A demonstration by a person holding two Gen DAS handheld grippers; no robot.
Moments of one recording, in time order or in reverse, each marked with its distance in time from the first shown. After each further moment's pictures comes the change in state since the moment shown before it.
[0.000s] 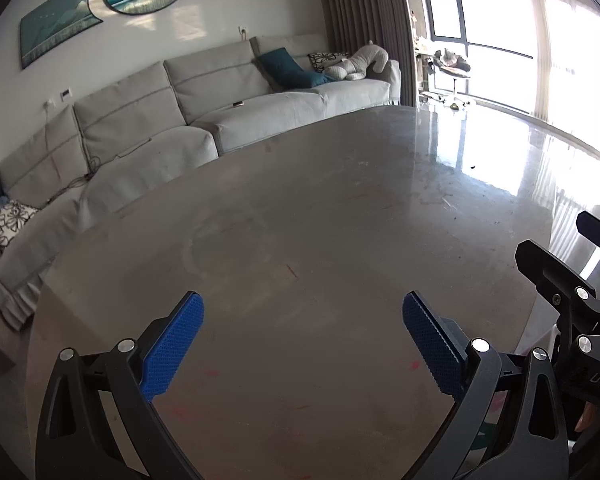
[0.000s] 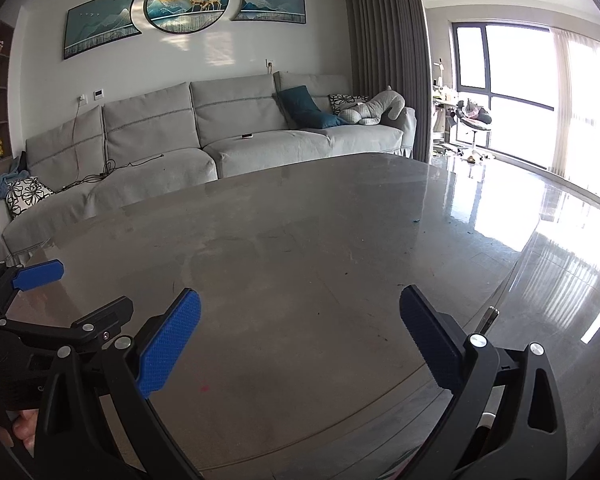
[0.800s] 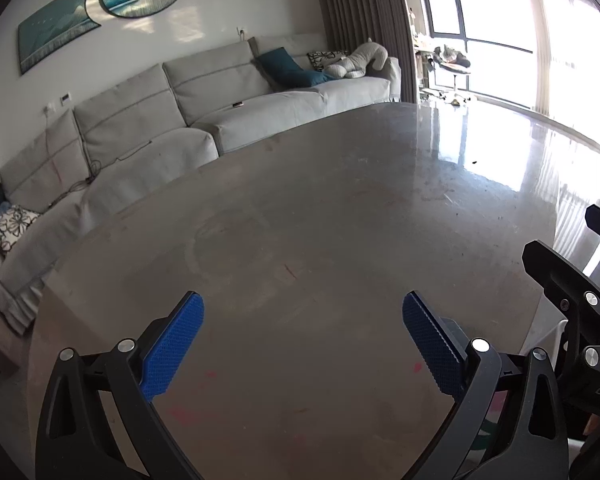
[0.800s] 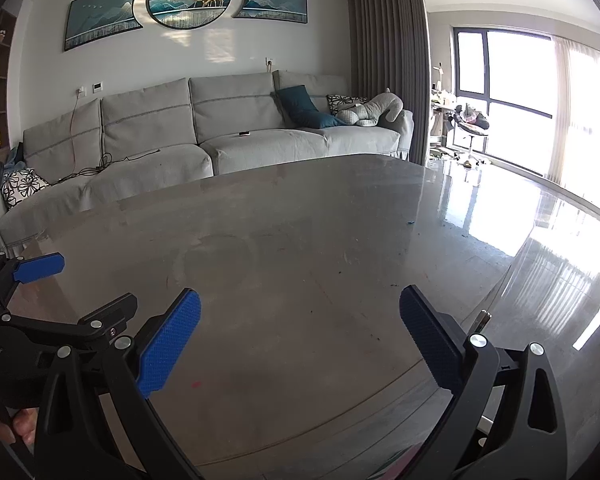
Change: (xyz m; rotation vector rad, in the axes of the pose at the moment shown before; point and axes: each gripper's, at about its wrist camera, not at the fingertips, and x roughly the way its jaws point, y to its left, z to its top) left arm 0.004 -0.007 -0.006 0.022 -0.002 0.019; right arm 0.005 0.010 -0.006 -0.019 -0.001 -0.021
